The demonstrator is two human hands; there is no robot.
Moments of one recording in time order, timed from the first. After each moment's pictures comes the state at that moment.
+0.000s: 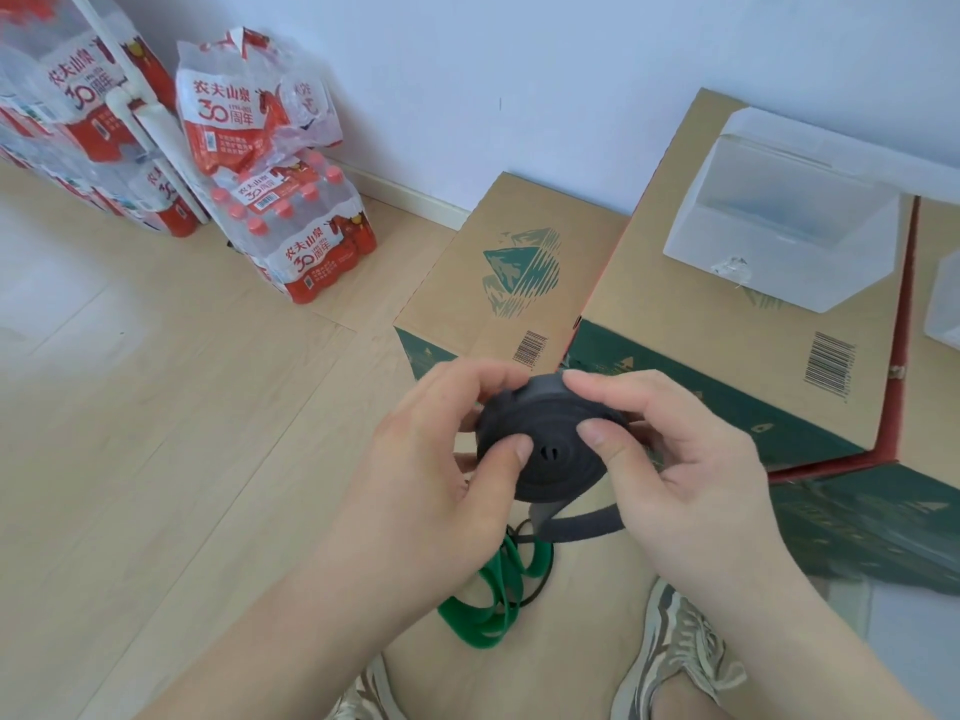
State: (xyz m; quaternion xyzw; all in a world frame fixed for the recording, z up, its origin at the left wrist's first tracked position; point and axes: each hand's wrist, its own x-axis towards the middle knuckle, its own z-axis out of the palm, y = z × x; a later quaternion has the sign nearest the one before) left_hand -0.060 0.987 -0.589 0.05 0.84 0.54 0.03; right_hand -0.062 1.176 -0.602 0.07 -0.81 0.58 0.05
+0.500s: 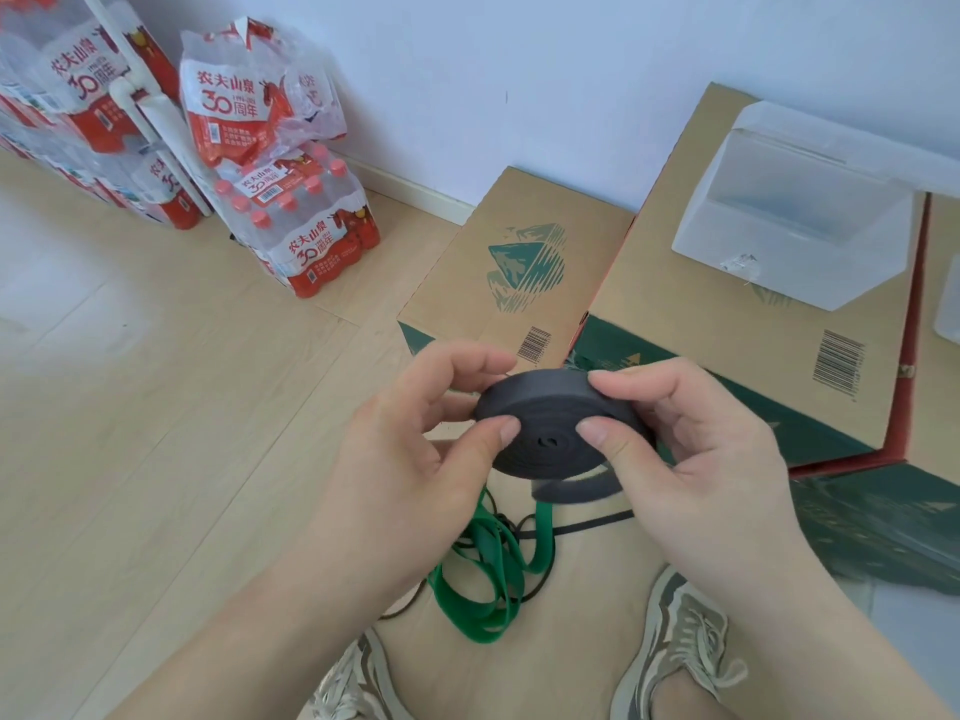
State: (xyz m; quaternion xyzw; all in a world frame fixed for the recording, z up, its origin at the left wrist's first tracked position) left_hand -0.063 0.978 -0.585 0.02 0.80 0.60 0.01; right_hand -0.062 1.175 -0.596 0.01 -0.79 0.62 0.01
